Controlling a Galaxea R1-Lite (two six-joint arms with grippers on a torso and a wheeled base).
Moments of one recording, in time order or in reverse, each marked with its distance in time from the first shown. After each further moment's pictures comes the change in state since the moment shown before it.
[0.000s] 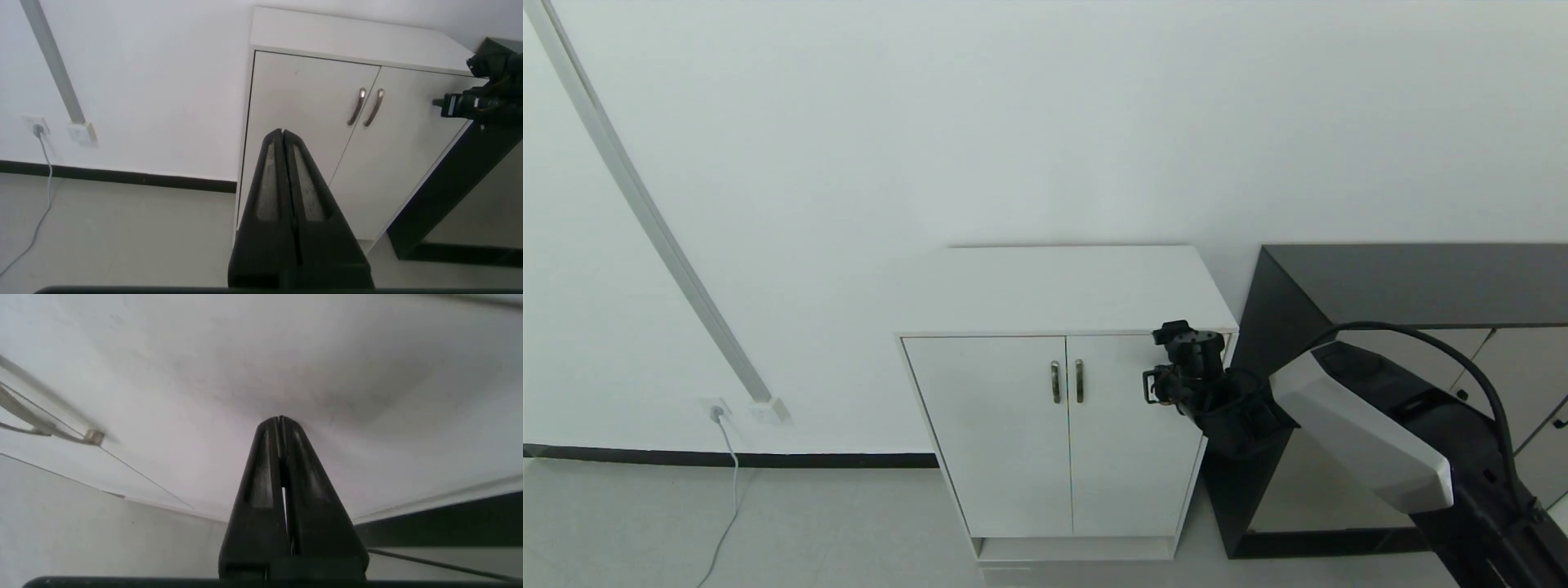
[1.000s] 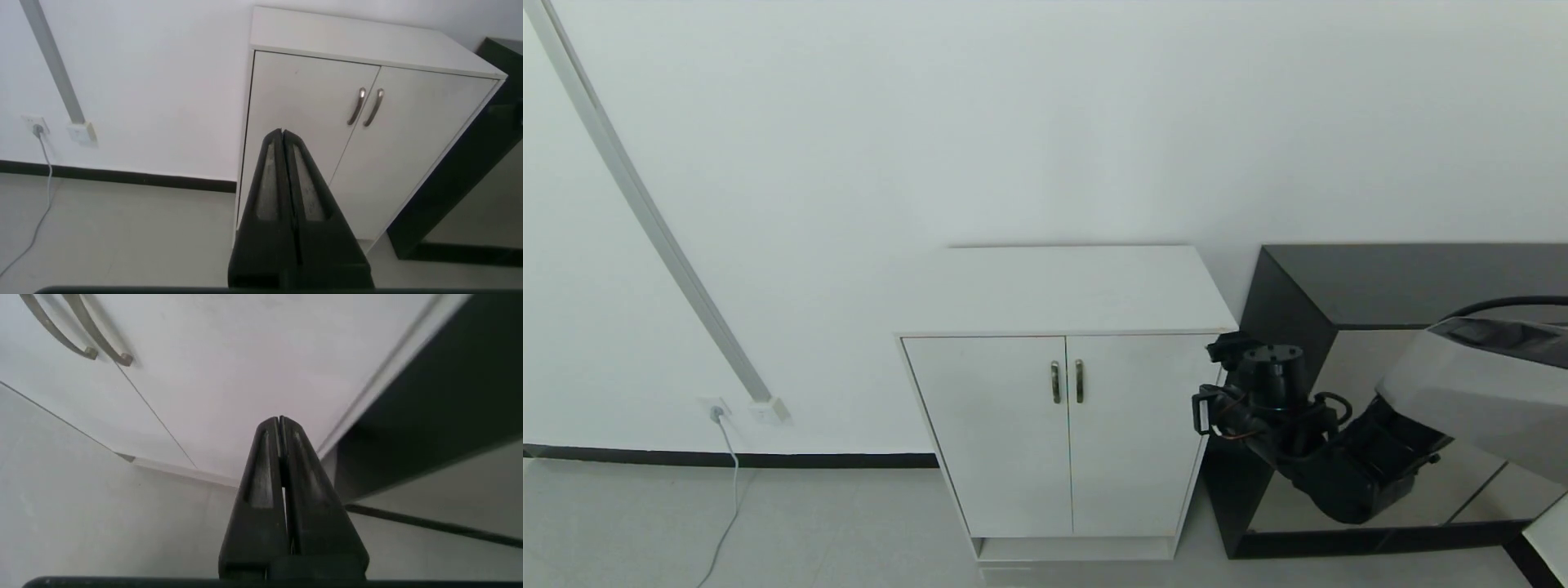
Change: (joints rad) left arm 0.000 0.000 0.000 0.000 -0.001 0.000; right arm 0.007 -0.413 0.736 -0.306 0.000 0.002
